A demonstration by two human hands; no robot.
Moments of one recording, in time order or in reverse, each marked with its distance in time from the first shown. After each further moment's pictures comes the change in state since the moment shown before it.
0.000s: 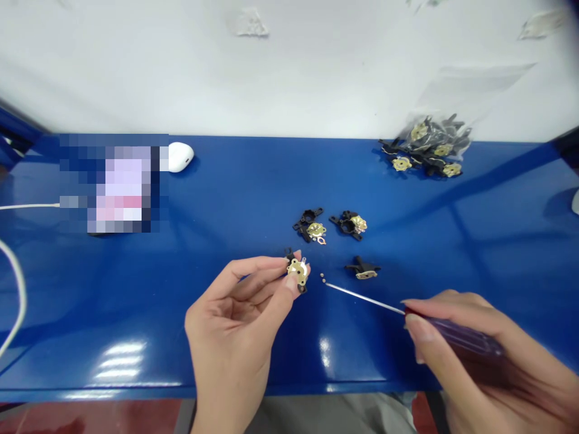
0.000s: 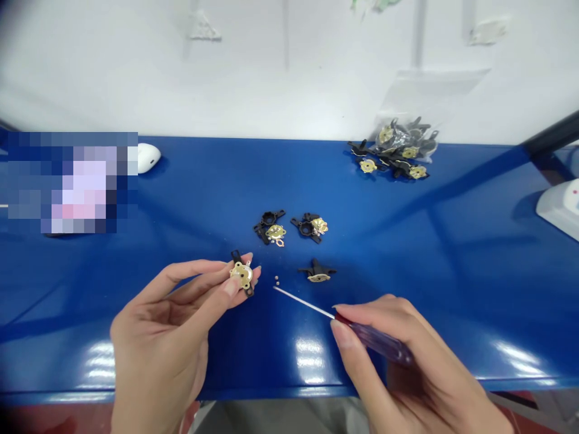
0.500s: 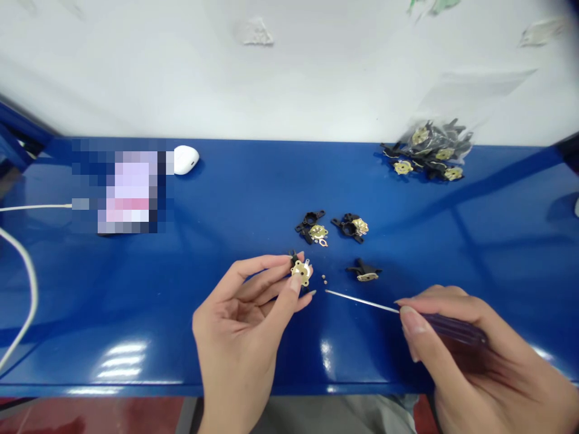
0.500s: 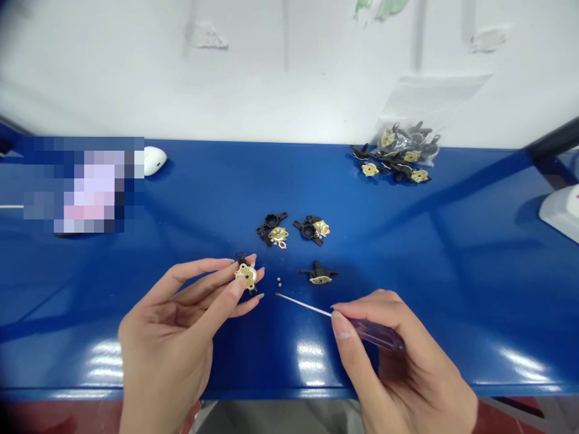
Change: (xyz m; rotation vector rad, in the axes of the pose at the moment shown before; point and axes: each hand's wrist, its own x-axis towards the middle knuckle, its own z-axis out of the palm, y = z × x) left_hand -0.003 0.004 0.002 0.003 -0.005 -0.008; right_hand 0.005 -0.009 0.007 -0.059 -0.063 0.044
